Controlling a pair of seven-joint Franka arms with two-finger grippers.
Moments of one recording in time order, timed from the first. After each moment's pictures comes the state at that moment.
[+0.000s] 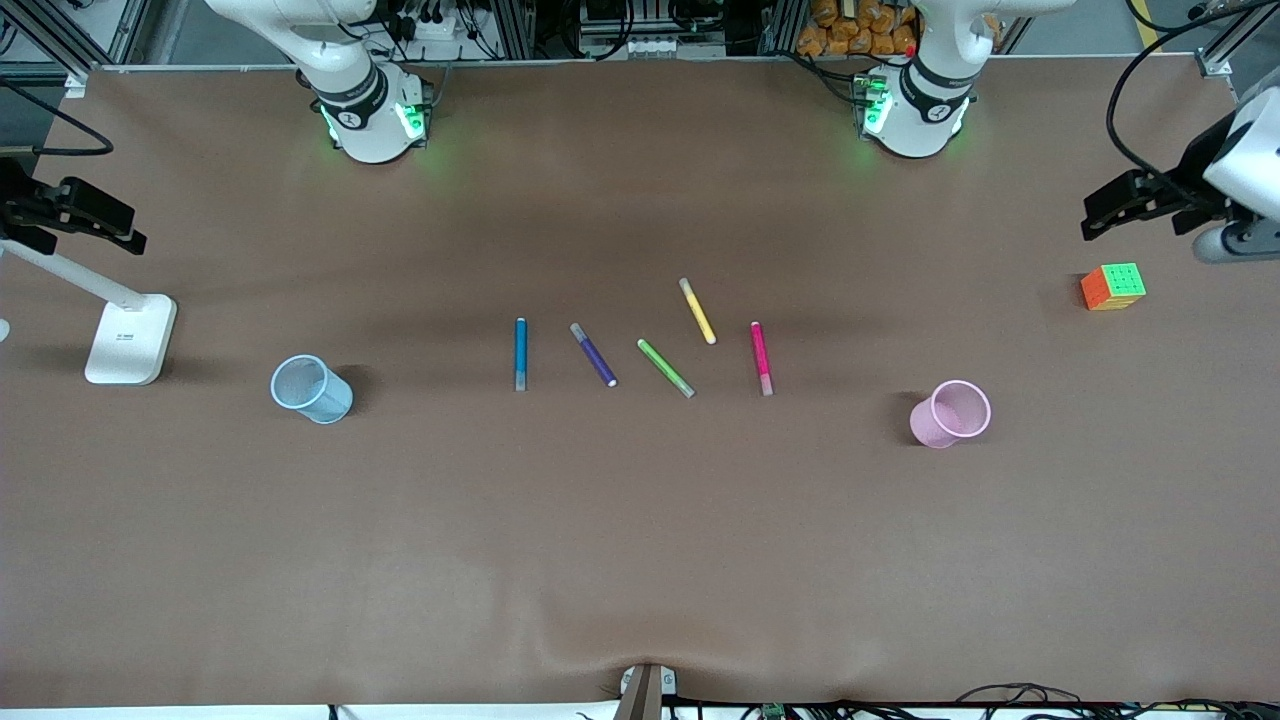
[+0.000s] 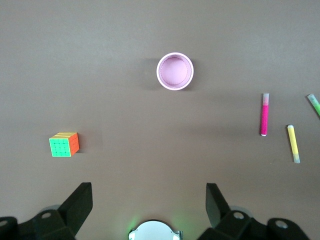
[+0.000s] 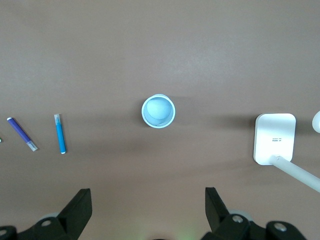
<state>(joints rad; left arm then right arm) -0.09 -0.05 0.02 -1.61 0.04 1.48 -0.10 -0.04 -0.02 -0.01 -1.53 0.02 1.46 -0.03</state>
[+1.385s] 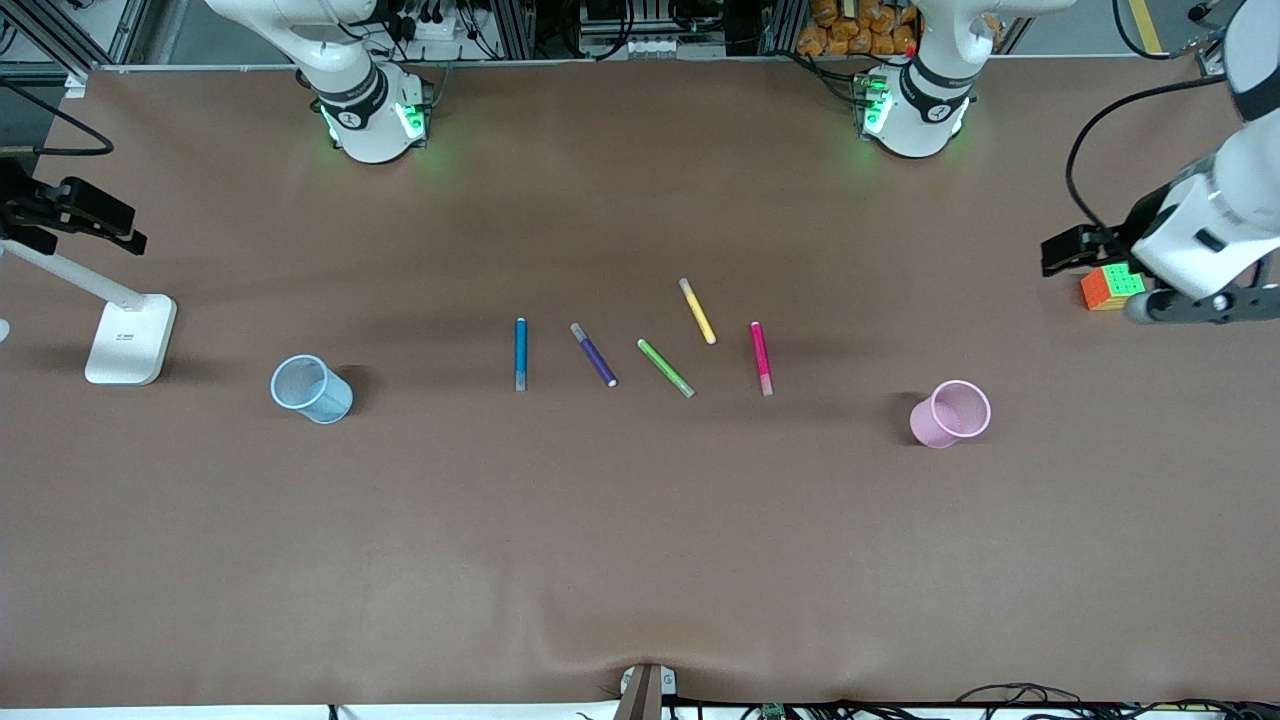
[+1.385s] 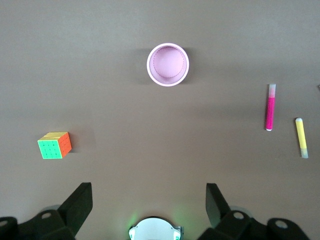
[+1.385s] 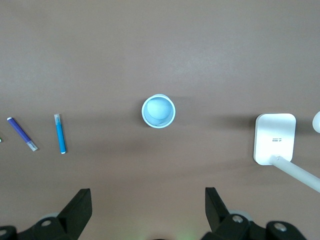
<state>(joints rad) -0.11 0.08 0.00 -1.59 0.04 1.48 -0.10 -0.04 -0.02 -0.01 -1.53 0.02 1.46 -0.03</state>
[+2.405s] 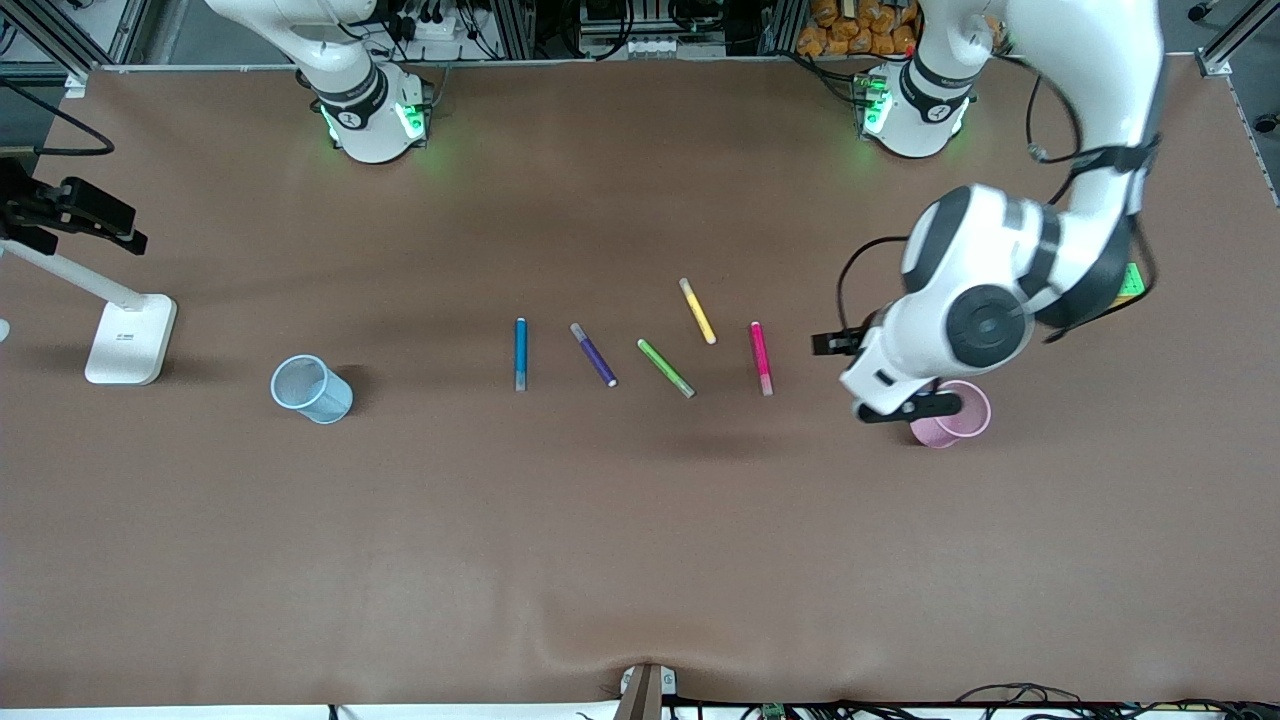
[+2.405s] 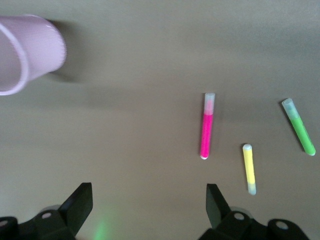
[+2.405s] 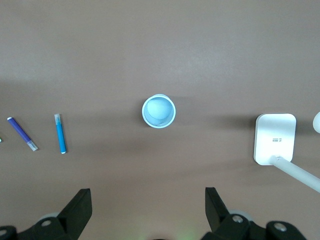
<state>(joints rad) -0.35 0.45 -0.05 -1.60 -0.09 1.74 -0.47 -0.04 -0.02 -0.01 -1.53 0.02 1.46 -0.03</state>
